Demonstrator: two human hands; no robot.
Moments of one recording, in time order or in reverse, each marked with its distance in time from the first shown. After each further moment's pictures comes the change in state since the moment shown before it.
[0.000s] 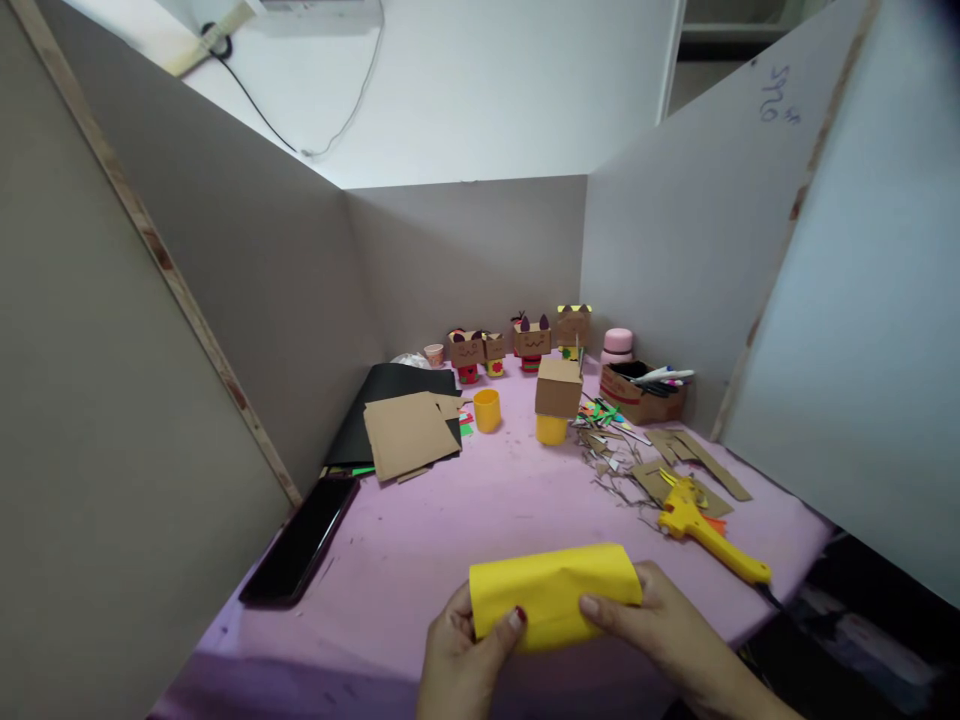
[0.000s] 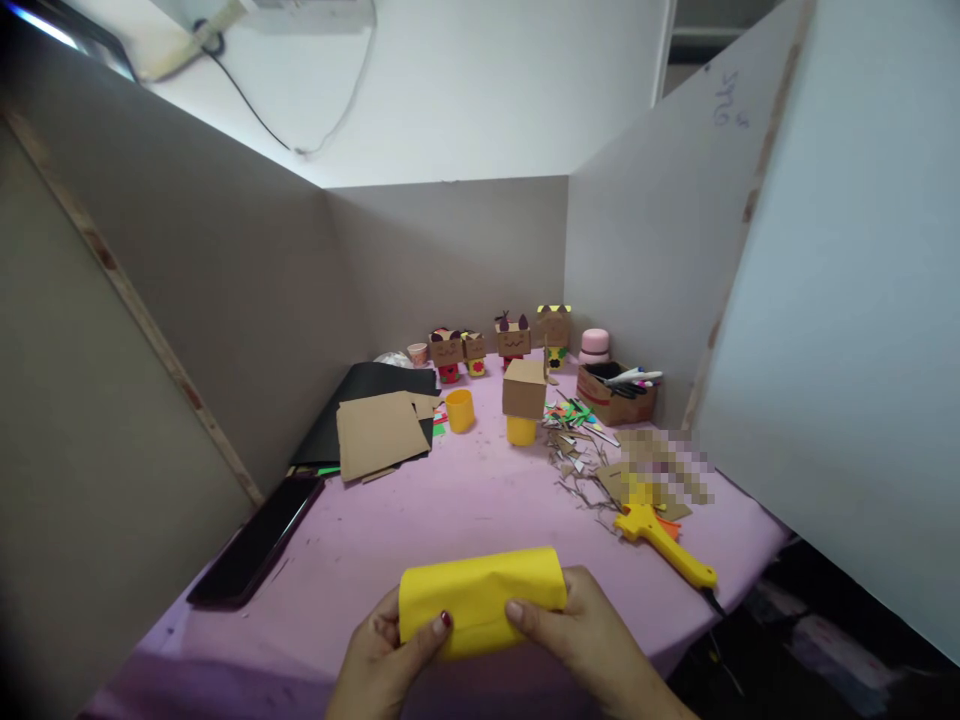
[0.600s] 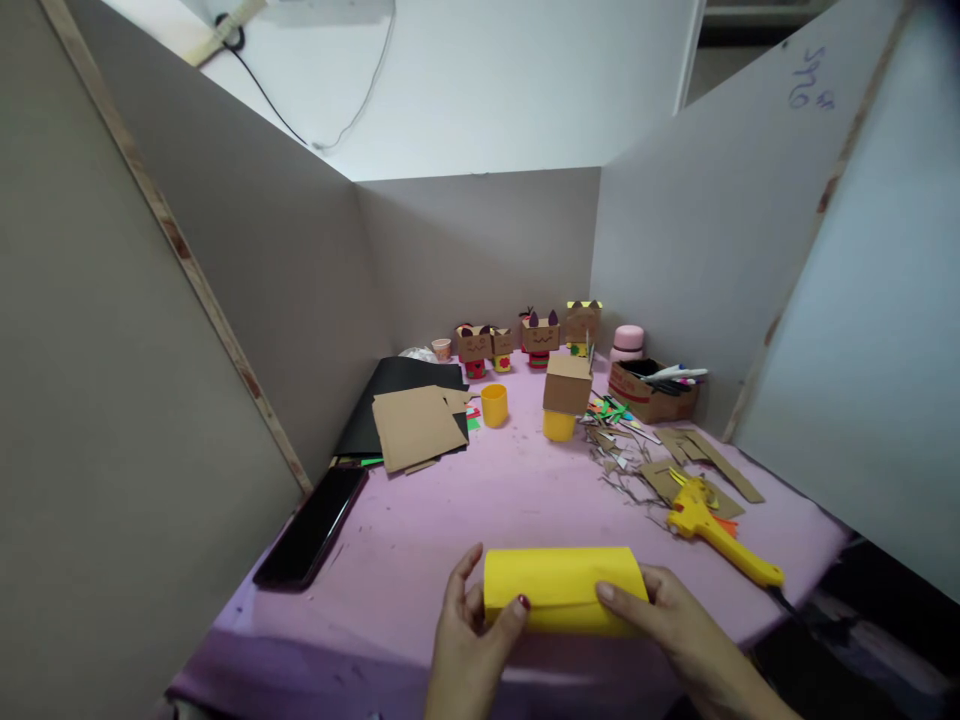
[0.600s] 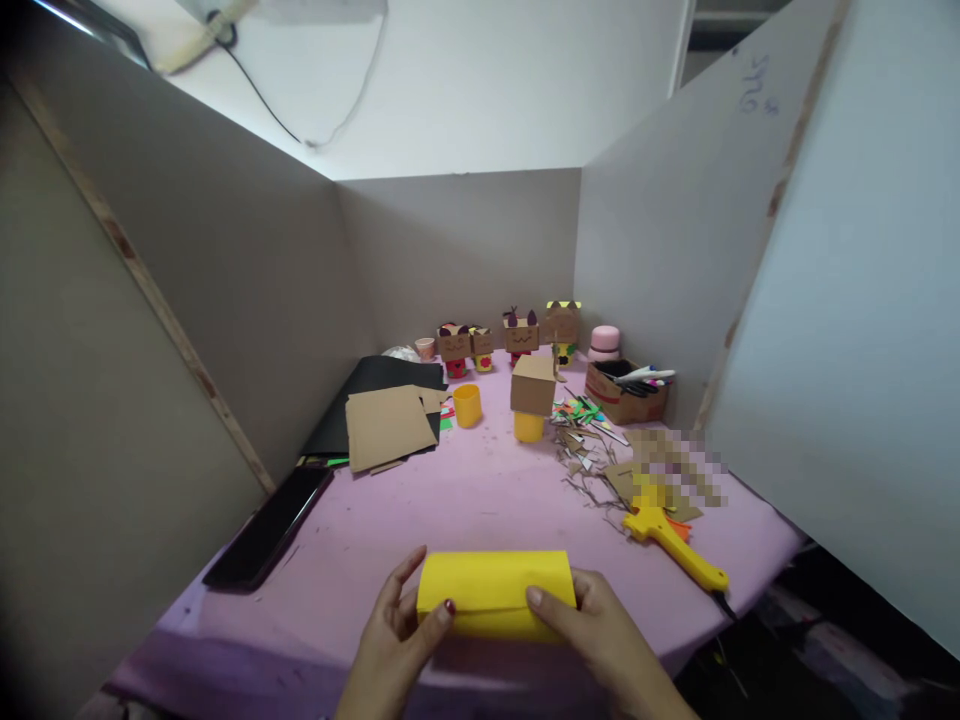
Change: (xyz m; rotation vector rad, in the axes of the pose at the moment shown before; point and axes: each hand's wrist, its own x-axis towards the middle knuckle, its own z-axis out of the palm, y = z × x) left_hand 0.005 -0.019 -0.009 -0.023 0.201 0.002; right_hand -0.003 0.018 -0.003 0.088 0.178 0.093
